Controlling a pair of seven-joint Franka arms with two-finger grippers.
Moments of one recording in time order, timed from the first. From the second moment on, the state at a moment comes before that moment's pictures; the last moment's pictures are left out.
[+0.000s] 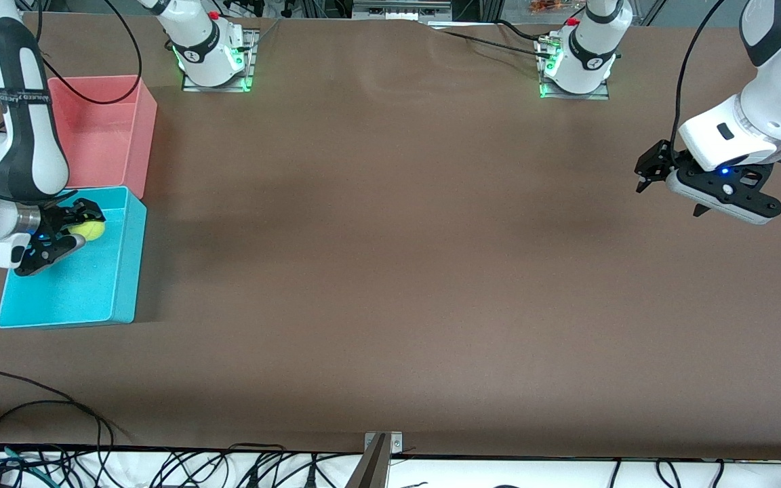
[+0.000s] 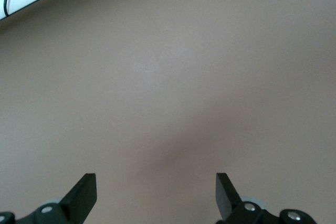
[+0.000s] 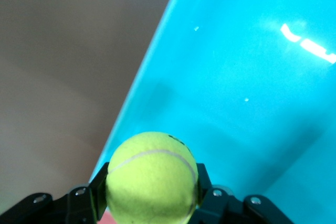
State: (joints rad) left arm -0.13 0.04 0.00 -1.68 0.02 1.75 0.32; right arm -0.02 0.38 -0.22 -1.86 0.00 1.98 -0.81
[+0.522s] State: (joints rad) left arm -0.13 0.04 0.00 -1.68 0.02 1.75 0.28; right arm -0.07 0.34 -0.22 -2.07 0.01 2.18 -0.86
